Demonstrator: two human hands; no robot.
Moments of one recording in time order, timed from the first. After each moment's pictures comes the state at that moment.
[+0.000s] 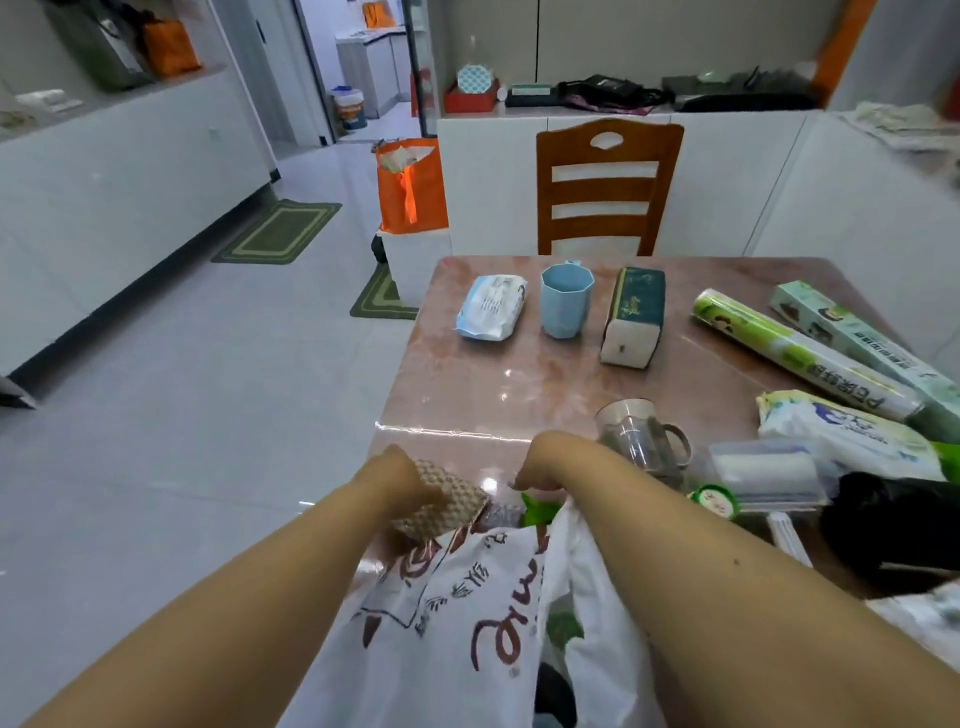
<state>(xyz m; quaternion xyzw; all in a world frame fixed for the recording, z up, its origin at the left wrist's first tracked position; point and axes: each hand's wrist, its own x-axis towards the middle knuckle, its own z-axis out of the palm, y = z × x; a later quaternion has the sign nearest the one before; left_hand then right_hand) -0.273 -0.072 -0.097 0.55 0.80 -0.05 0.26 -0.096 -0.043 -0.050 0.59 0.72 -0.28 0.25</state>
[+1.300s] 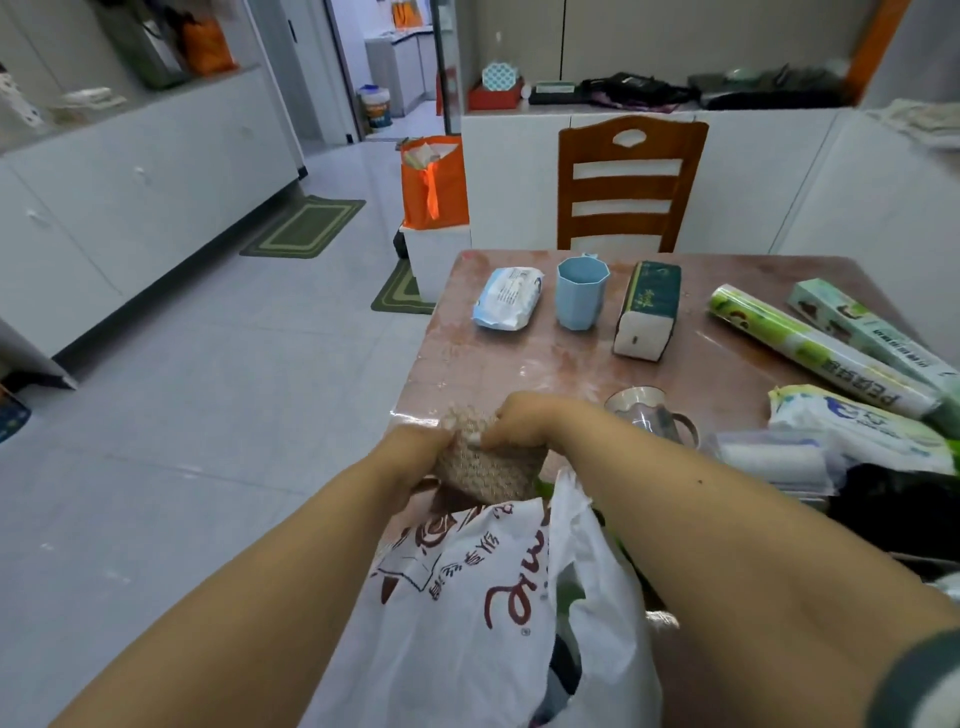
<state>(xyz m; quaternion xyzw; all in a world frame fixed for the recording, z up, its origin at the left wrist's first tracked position) -0.259 -0.096 -0.080 0.34 0.72 0.30 0.52 -0.112 -0.026 -0.059 0.55 0.74 -0.38 0.07</state>
